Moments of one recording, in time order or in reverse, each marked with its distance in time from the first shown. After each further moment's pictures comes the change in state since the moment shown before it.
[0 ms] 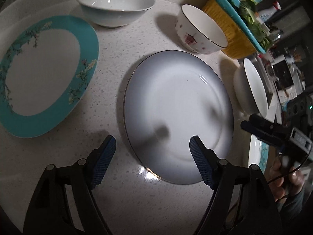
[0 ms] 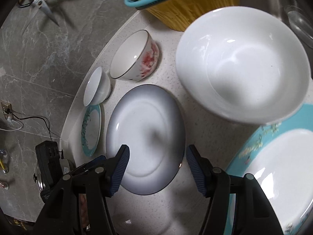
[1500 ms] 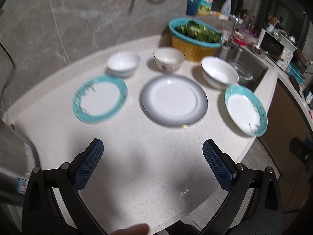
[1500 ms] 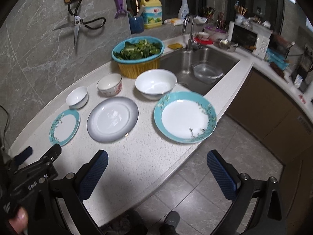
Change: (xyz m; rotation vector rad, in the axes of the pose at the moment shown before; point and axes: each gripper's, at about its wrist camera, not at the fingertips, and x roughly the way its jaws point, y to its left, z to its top) left arm -0.198 -0.053 -0.171 0.341 -0.332 0.244; right arm -0.156 0.156 -0.250 0.031 -0.493 -0.644
